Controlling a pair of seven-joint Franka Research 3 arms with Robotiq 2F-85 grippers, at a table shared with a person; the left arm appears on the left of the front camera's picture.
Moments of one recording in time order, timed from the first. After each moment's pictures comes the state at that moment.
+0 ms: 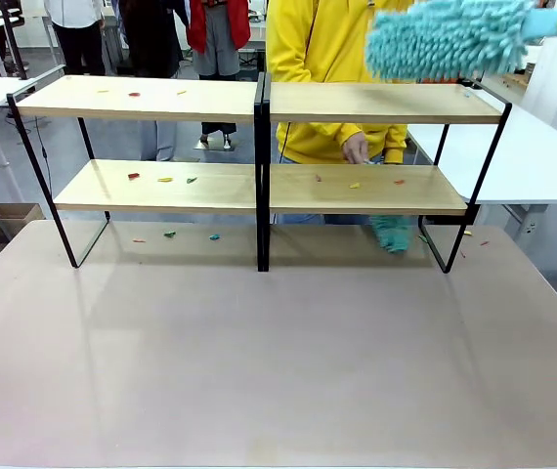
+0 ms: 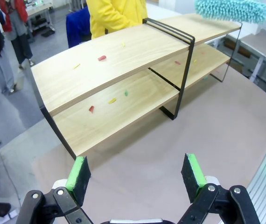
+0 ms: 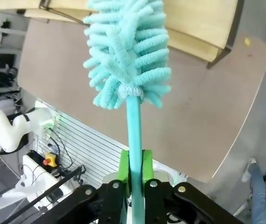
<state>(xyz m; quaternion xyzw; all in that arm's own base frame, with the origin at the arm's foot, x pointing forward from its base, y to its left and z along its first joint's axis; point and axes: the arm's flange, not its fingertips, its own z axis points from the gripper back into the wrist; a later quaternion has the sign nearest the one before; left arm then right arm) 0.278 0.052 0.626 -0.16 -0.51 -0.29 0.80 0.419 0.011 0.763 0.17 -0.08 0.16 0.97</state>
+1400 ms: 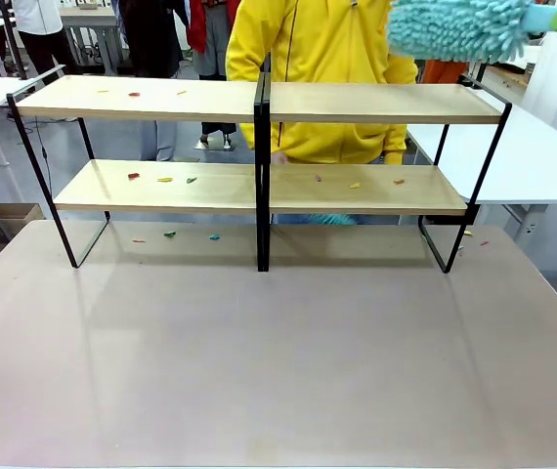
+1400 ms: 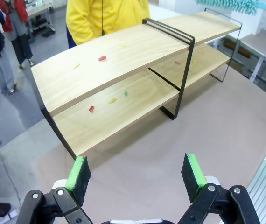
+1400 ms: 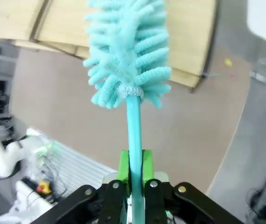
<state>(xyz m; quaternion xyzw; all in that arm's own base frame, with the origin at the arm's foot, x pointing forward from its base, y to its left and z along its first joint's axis) 0.278 0.052 0.626 -0.16 -0.51 -0.29 0.80 0.421 0.005 0.771 0.16 -0.16 0.14 0.96</state>
